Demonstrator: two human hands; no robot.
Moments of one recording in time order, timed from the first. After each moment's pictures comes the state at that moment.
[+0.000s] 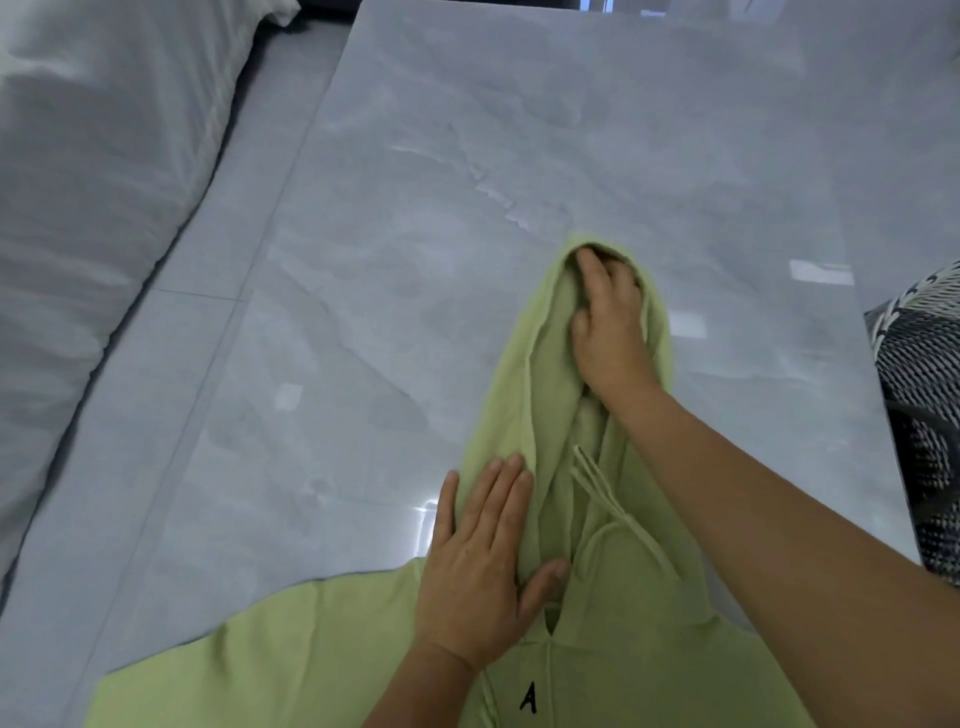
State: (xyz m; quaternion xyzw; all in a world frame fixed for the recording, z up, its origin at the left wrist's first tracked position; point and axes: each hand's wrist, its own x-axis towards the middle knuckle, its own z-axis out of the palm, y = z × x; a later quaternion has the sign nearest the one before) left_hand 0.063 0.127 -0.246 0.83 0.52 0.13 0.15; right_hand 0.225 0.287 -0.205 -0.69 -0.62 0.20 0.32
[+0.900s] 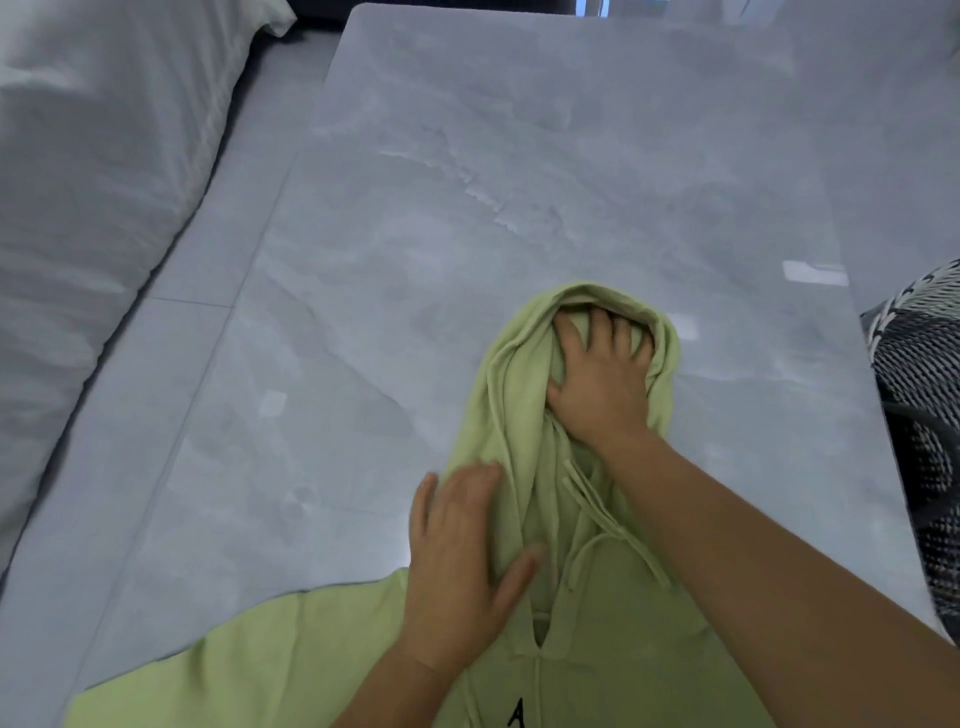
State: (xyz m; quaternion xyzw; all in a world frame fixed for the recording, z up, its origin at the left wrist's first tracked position) left_hand 0.065 0.137 -0.236 0.77 0.55 0.27 0.21; right_hand 0.229 0.265 -0.237 -0.74 -0.66 0.11 0.02
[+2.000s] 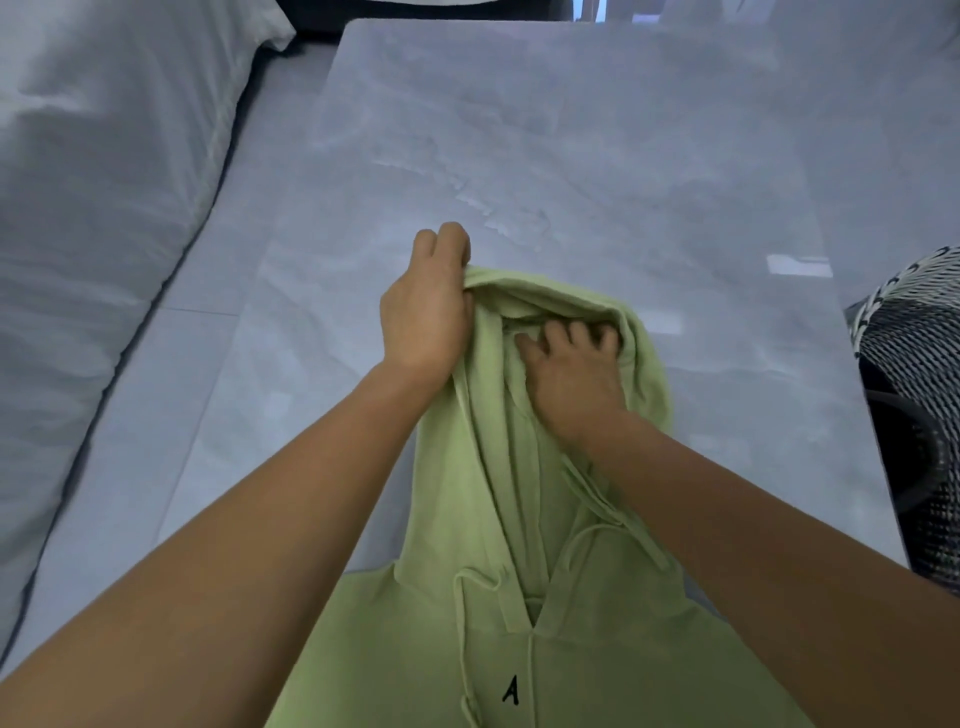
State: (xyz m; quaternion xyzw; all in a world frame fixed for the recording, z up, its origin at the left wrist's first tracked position) left_hand 0.087 0.304 -0.150 0.73 0.63 0.23 0.13; right_hand 0.218 0.258 -0.205 -0.67 -0.73 0.09 -0.07
